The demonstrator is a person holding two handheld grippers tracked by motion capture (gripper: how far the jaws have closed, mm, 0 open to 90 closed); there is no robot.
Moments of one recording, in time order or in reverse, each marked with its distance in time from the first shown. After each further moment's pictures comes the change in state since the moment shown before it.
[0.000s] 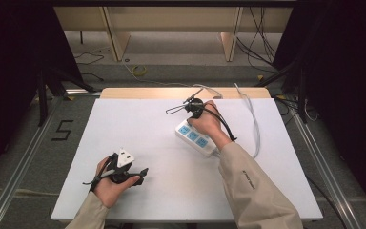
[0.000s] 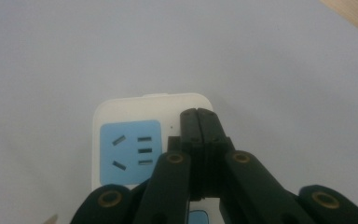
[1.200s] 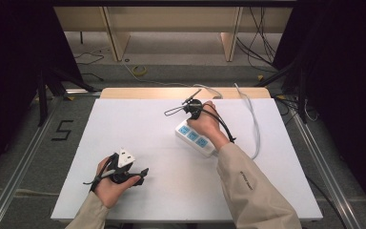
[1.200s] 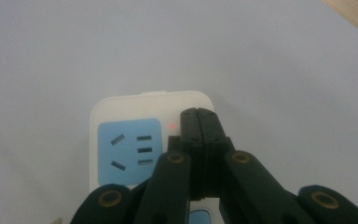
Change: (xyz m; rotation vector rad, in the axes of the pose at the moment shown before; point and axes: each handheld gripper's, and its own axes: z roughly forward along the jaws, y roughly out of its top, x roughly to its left) left arm -0.001 0.000 0.001 0.000 -0.001 0.005; right arm 0.005 0.001 0.002 0.013 -0.036 -0.008
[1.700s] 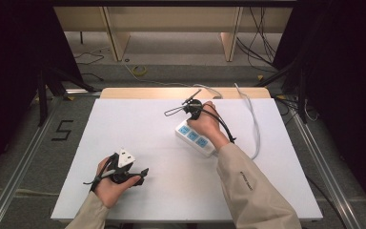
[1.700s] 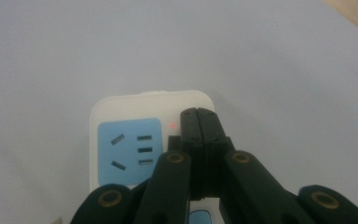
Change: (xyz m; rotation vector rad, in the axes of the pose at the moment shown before) left arm 0.000 0.000 0.000 0.002 -0.002 0.002; right arm 0.000 -0.001 0.000 0.001 0.001 0.003
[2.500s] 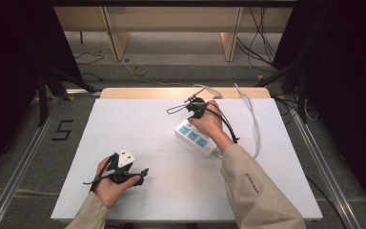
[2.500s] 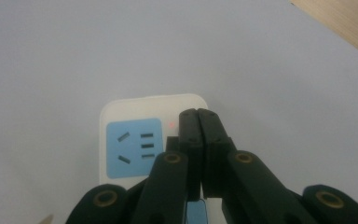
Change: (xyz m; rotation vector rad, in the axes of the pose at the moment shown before) left arm 0.000 0.000 0.000 0.001 0.003 0.001; right arm -0.004 -0.003 -0.015 -0.047 0.014 0.007
